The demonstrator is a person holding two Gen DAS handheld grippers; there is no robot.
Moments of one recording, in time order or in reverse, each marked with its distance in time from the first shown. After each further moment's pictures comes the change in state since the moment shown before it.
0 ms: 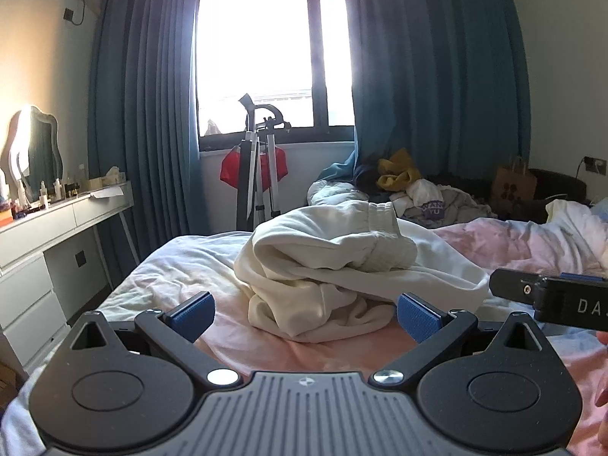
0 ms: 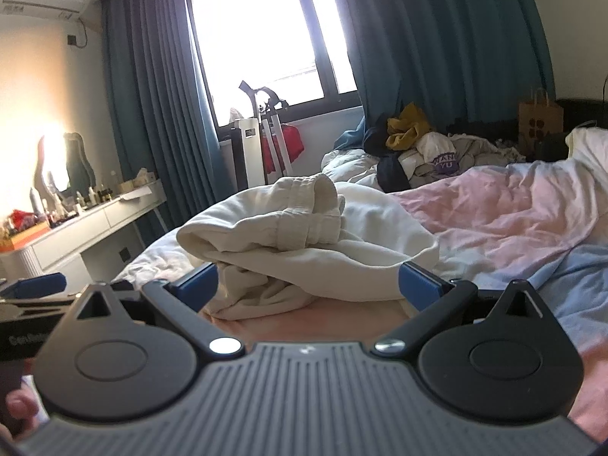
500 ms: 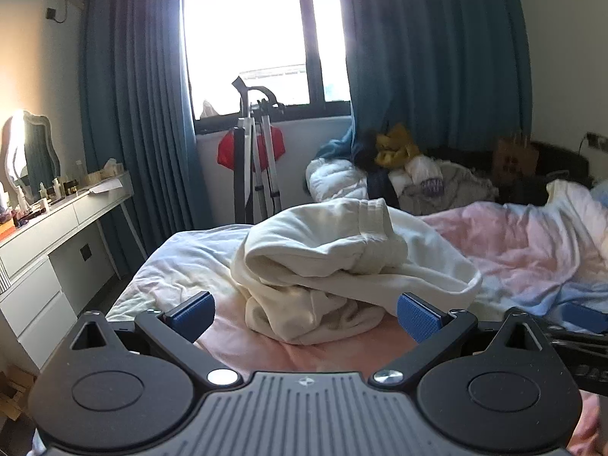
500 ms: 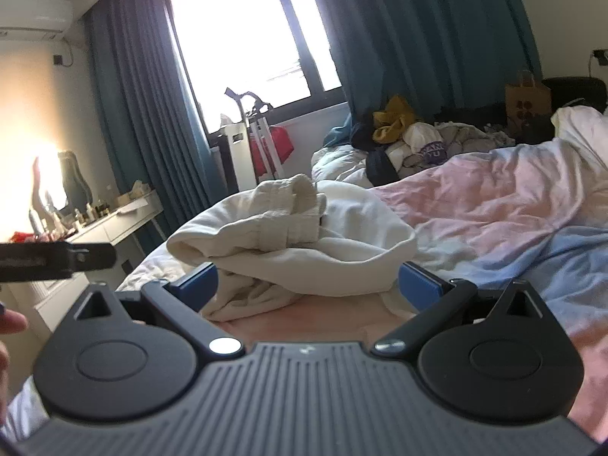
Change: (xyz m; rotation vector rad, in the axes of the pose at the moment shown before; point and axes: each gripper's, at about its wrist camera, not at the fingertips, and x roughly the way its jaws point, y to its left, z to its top) left arm 0.004 -0.029 0.053 0.092 0.101 -0.002; right arm -0.017 -0.032 0.004 0.077 0.002 -0.016
